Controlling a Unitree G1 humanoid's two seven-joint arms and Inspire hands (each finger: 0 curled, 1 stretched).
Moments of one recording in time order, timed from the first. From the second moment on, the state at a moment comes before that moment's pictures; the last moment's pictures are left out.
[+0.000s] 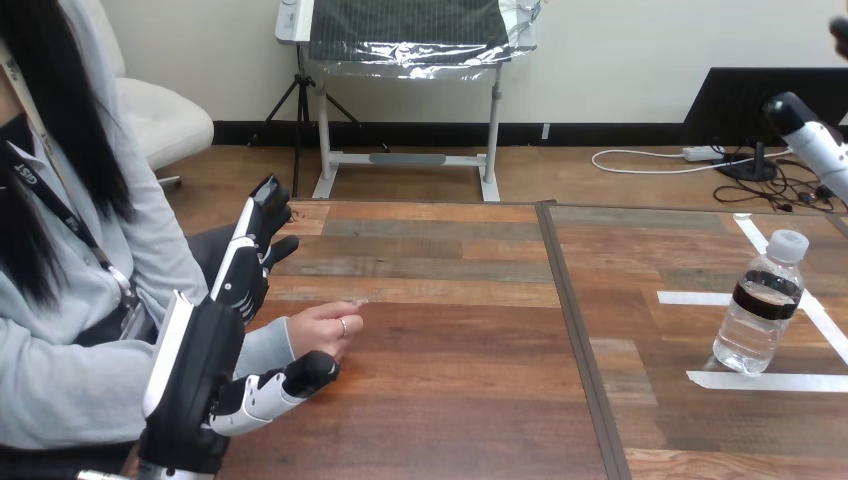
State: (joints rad) left arm 0.07 0.22 0.02 0.45 -0.01 -1.05 -0.15; right arm -0.60 -0.52 -0.28 1.14 -0.02 -0.94 -0.03
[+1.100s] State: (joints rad) left arm 0.07 0.22 0.02 0.47 -0.04 -1.07 -0.17; right arm -0.61 -0.55 -0.22 1.27 -0.12 -0.65 -0.16
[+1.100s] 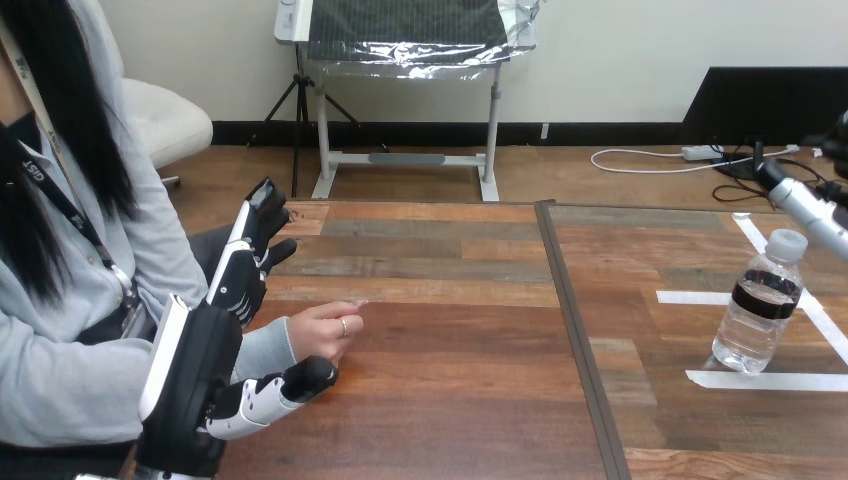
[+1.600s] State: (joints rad) left arm 0.07 0.22 0.03 0.47 -0.04 -1.08 -0.17; right arm -0.61 -0.55 -0.21 1.29 -0.09 -0.57 -0.11
